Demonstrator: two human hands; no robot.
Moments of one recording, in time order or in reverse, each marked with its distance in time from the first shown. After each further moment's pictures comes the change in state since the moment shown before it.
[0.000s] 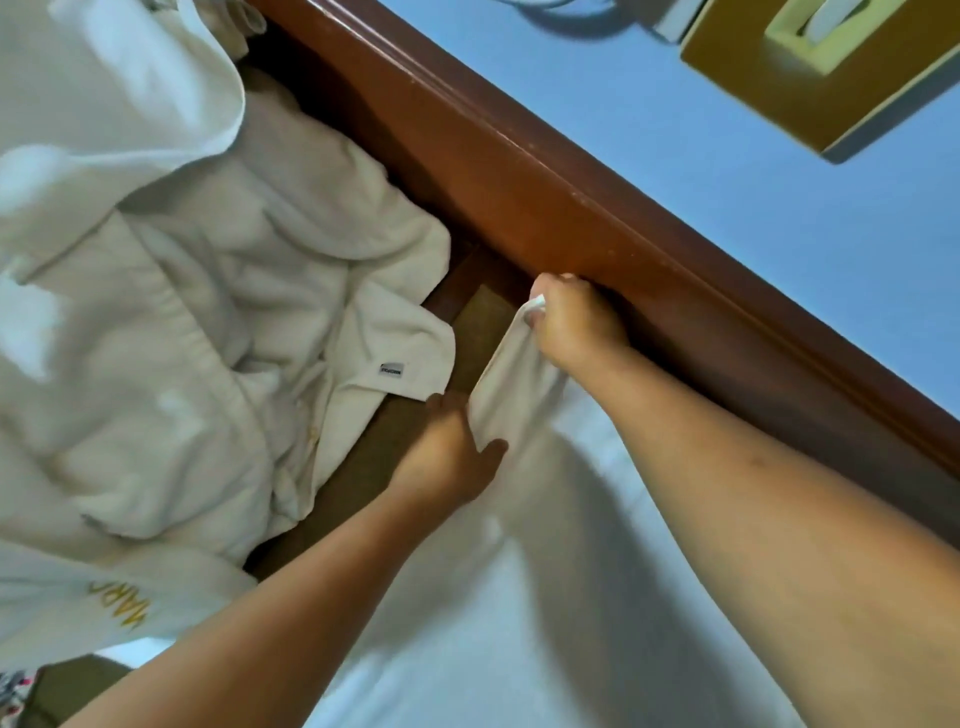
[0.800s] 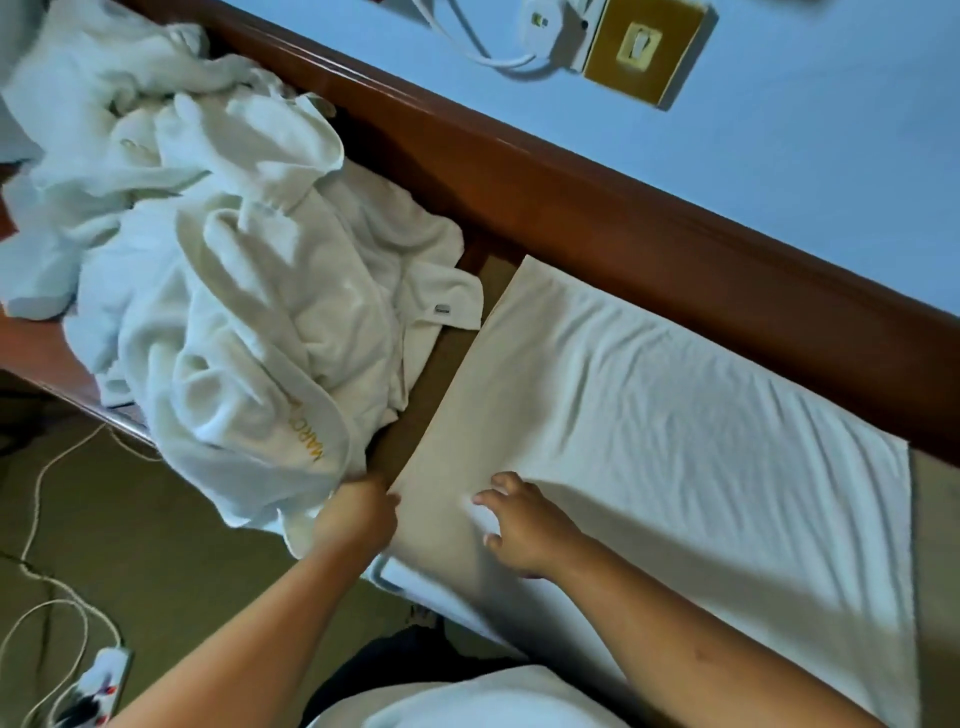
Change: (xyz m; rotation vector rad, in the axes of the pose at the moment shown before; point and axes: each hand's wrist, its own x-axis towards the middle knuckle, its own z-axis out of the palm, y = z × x) left_hand -0.170 -0.203 -0.047 0.395 0.013 -0.090; right_hand -0.320 -0.112 0.170 0.157 -0.311 -0.045
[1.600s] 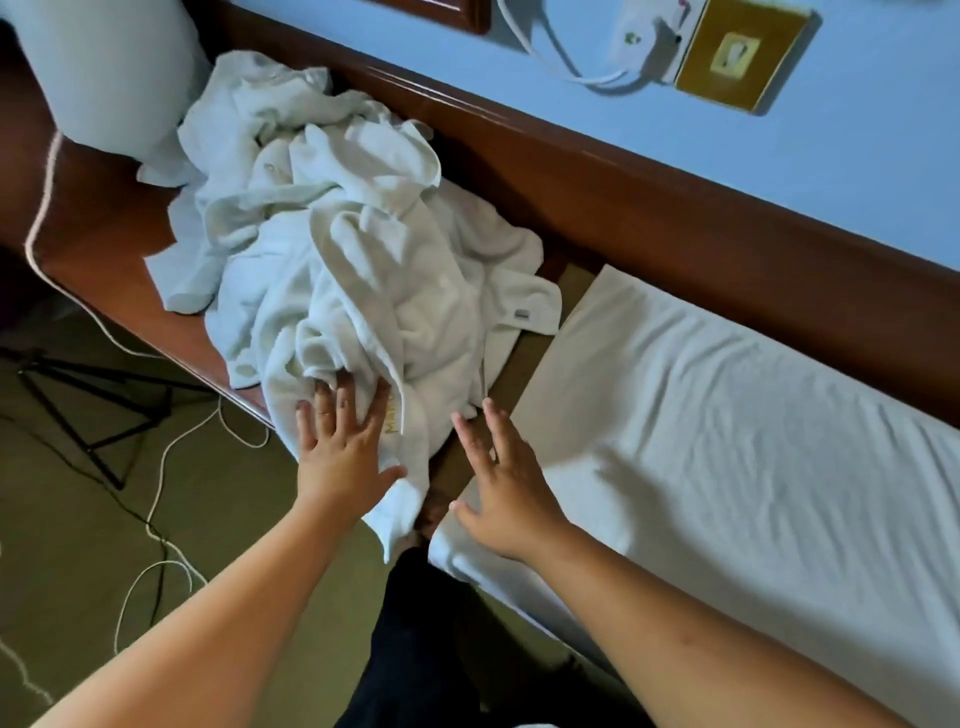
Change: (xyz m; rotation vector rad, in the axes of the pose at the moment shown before) left_hand -0.015 -0.086 -0.061 0.359 0.443 0.153; right_hand 0.012 -0.094 0.016 0.018 0.414 -0.339
